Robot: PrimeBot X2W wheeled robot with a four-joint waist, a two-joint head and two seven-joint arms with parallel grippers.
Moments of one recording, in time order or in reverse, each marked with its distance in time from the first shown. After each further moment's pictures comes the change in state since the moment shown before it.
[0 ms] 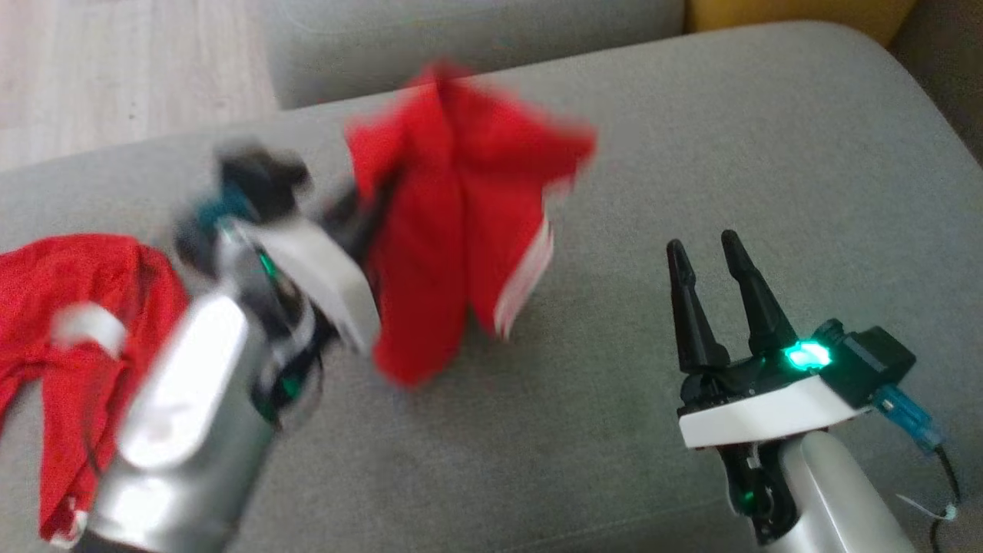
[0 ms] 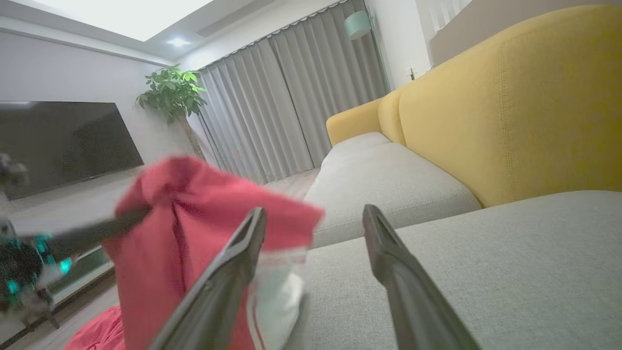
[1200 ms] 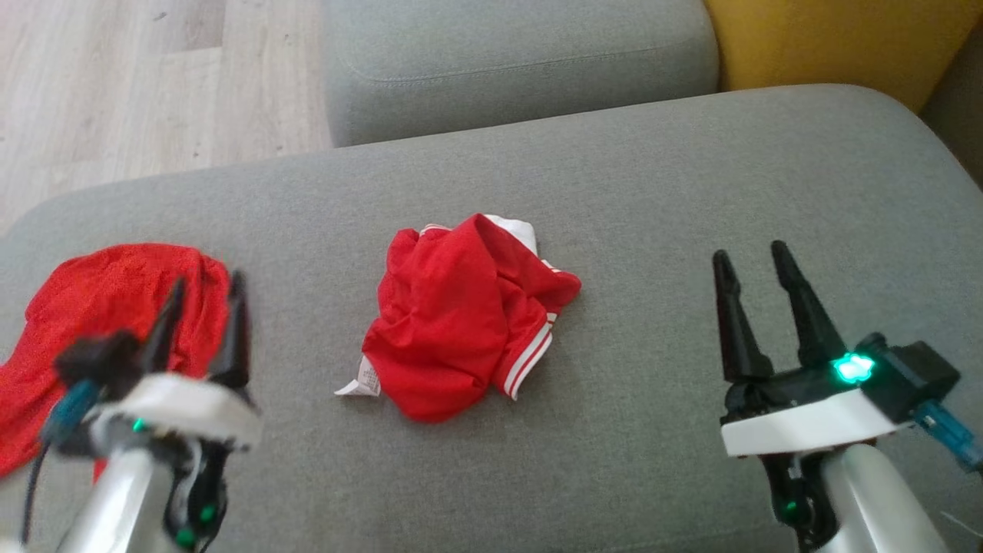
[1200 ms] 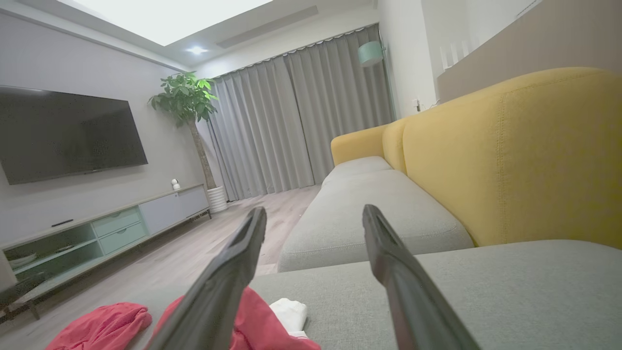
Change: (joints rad) left arm 0.312 0.052 0.190 0.100 -0.019 0.148 -0.370; right arm 0.047 -0.049 -0.060 -0.025 -0.050 0.000 0.000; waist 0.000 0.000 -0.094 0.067
